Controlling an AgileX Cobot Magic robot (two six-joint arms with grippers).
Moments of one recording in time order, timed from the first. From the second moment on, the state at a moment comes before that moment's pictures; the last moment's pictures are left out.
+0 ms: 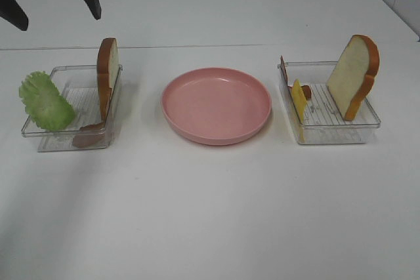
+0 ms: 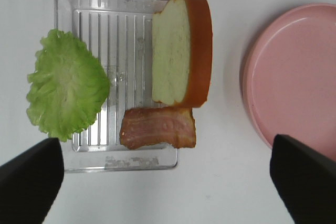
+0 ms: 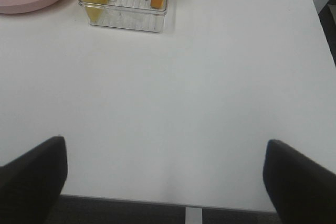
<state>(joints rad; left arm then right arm) -0.24 1.93 -1.81 -0.04 1.15 -0.36 0.12 0.05 -0.46 -0.13 1.11 0.08</state>
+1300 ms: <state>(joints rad) -0.24 2.41 -2.21 -0.06 1.17 -0.36 0.12 0.05 -0.46 -0.13 1.11 0.08</state>
